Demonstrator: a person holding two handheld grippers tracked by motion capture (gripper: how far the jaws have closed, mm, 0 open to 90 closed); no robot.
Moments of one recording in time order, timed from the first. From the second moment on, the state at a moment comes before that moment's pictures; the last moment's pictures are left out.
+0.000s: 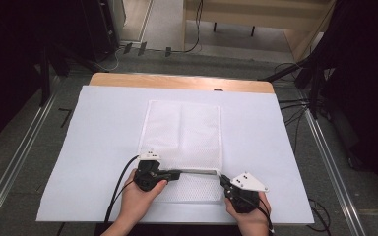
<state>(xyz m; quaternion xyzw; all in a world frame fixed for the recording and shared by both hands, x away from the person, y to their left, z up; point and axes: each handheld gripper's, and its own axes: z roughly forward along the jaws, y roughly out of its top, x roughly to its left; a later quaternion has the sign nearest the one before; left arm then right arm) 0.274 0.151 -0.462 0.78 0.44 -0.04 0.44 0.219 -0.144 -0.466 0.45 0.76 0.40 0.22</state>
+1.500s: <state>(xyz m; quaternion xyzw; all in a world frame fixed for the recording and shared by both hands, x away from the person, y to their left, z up) 0.240 0.293 -0.450 0.72 0.48 0.11 0.48 0.219 -0.157 -0.465 0.47 0.75 0.41 0.23</state>
